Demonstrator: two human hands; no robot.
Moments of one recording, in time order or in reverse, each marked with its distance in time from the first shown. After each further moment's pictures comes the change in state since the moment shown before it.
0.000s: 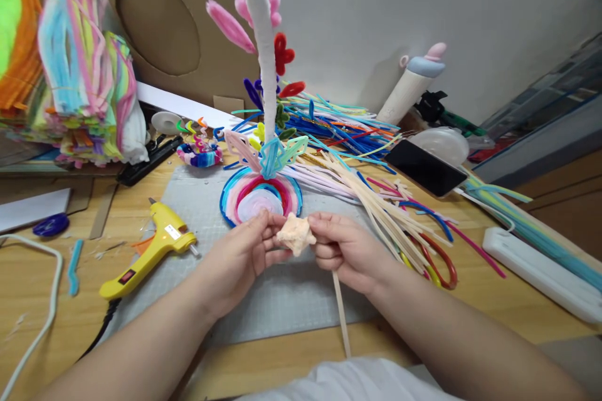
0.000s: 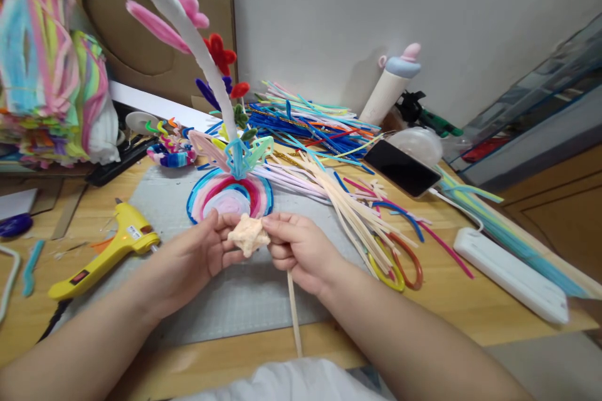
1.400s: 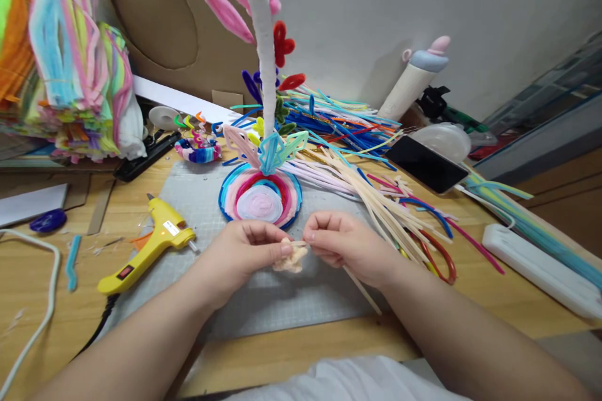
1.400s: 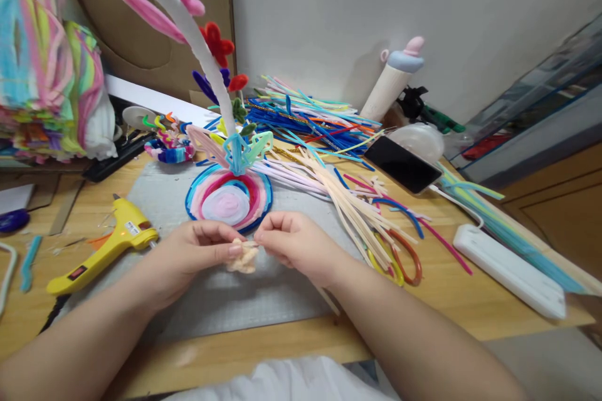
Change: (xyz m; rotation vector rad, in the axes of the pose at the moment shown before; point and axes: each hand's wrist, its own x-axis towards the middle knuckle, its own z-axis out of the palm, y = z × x) left_hand -0.004 0.007 -0.001 0.464 0.131 -0.039; right_hand -0.009 -0.009 0.007 -0.486 0.019 -0.032
